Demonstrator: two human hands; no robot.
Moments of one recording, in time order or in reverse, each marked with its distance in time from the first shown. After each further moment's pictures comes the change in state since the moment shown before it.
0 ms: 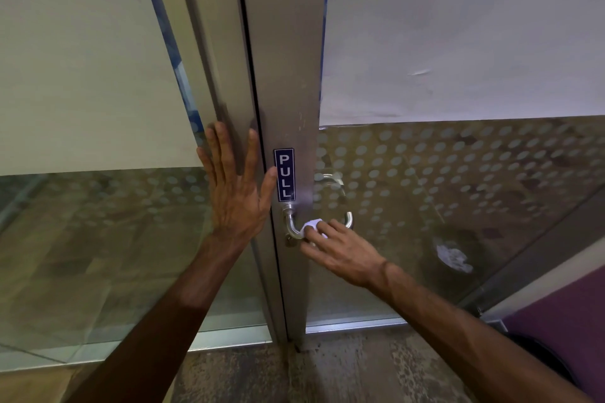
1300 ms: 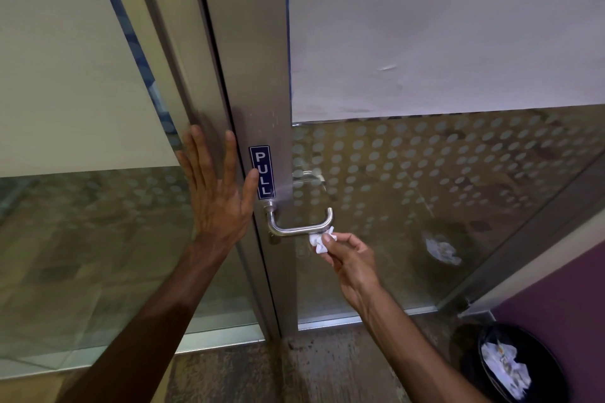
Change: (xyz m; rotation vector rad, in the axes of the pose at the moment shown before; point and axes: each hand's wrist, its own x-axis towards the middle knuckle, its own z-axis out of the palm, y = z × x) left_hand -0.006 0.018 -0.009 0.003 -0.035 -0.038; right_hand -0.024 -0.032 -0.016 1.975 0.718 1.792
